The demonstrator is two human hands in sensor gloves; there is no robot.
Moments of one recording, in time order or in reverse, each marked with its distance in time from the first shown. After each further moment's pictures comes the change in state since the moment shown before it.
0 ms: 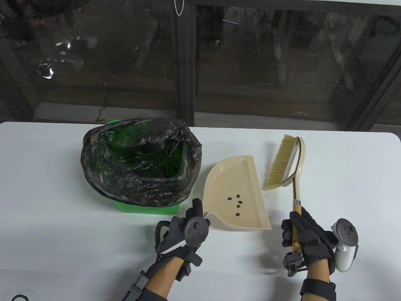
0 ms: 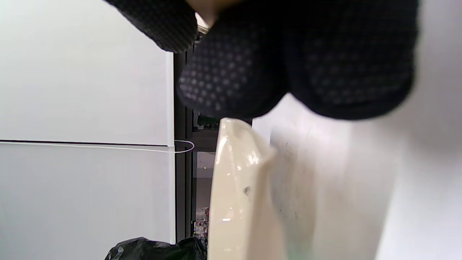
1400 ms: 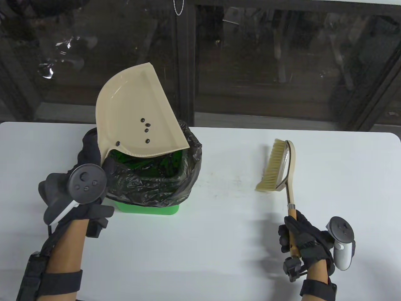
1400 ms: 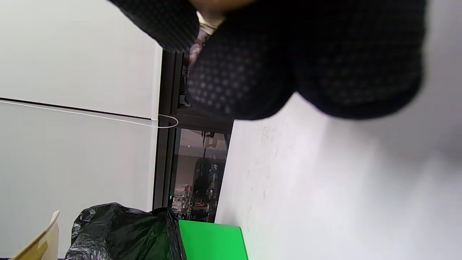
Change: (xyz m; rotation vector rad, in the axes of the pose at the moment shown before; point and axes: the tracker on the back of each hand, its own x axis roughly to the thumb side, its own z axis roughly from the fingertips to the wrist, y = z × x) left_hand -0.130 0.232 0.069 0.358 0.321 -0.240; right_hand -0.002 0.005 -0.001 0.089 0.029 0.135
